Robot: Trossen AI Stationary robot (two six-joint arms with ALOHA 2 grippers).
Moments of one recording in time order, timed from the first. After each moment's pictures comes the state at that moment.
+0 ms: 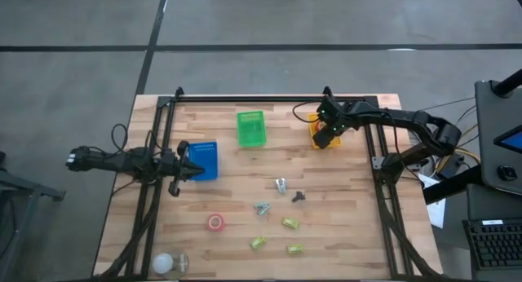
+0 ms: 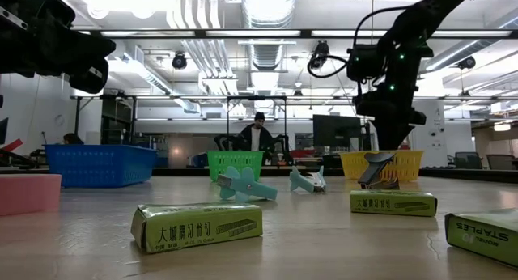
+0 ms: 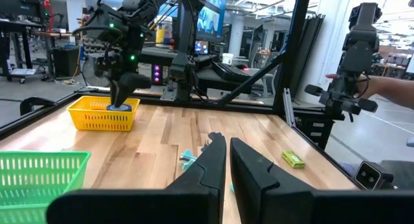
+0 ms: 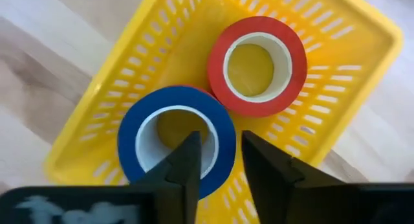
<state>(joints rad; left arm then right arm) -0.15 0.04 0.01 0.03 -0.07 -0.12 -0.61 1.43 0.83 -0.70 0.08 0.28</state>
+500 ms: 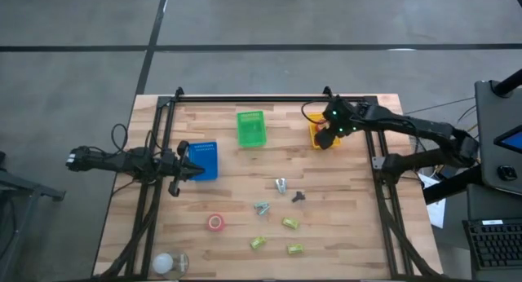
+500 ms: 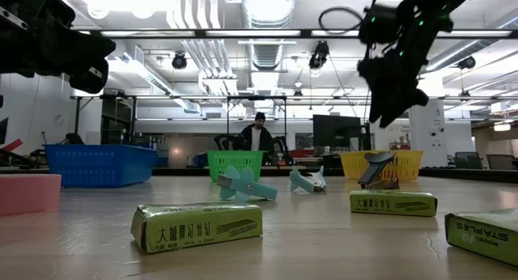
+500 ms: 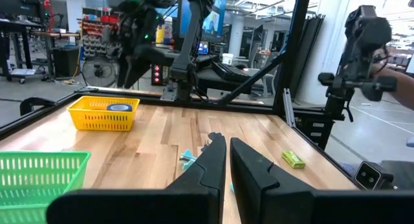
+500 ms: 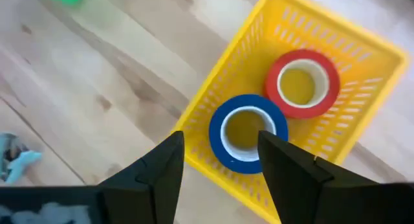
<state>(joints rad) -0.15 0.04 0.01 0.03 -0.07 -0.12 -0.53 1.19 0.83 -0.72 0.01 0.40</state>
